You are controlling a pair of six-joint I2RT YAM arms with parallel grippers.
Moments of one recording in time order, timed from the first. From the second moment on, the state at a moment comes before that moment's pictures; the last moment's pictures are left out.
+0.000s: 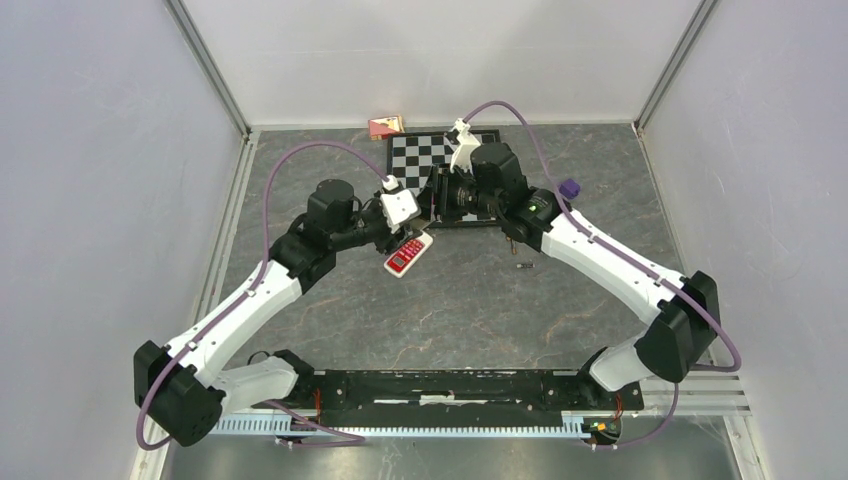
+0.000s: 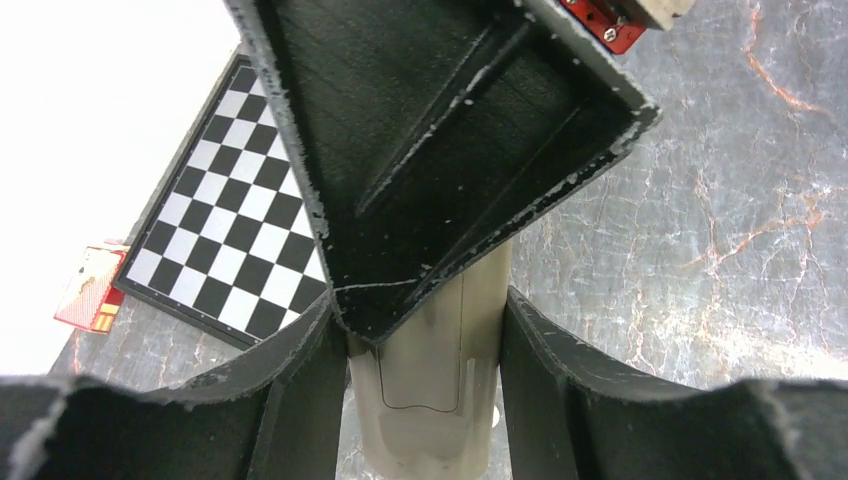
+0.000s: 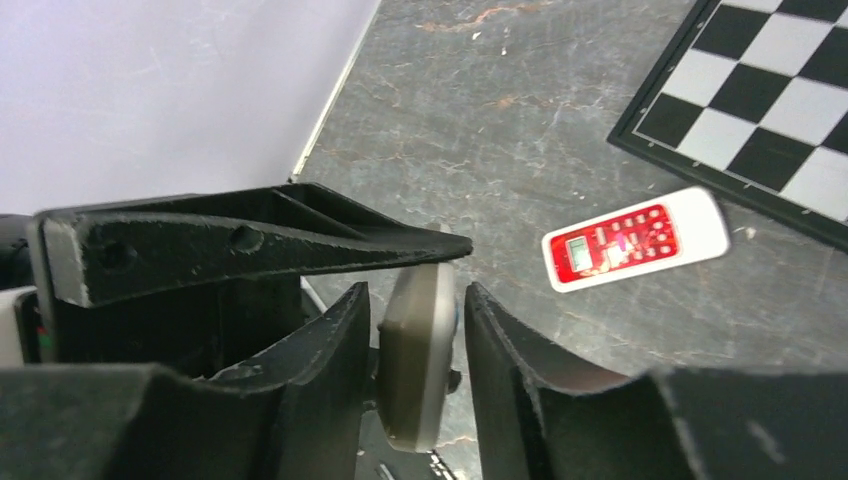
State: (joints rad) left arm -0.58 1.11 0.94 -0.18 0.44 0.48; right arm 0.74 1.48 1.34 -0.25 -0.26 0.60
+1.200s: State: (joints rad) left arm -0.43 1.06 1.08 0.04 0.57 -0.82; right arm 0.45 1.16 0.87 0.69 -0.56 1.07
